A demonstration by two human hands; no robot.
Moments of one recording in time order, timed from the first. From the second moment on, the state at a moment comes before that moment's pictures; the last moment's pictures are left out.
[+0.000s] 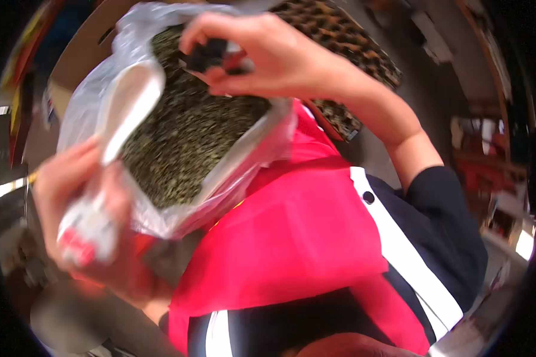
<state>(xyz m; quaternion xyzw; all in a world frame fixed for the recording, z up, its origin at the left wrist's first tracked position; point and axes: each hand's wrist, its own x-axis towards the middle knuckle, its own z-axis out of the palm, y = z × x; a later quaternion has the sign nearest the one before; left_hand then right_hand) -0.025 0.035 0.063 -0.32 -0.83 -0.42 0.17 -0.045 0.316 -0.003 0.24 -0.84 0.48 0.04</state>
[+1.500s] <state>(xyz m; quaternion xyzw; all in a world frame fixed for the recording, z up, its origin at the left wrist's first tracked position) -0.013 0.003 0.021 -0.27 -0.88 -0.37 0.12 0.179 0.422 -0.111 -0.21 -0.90 0.39 0.02</state>
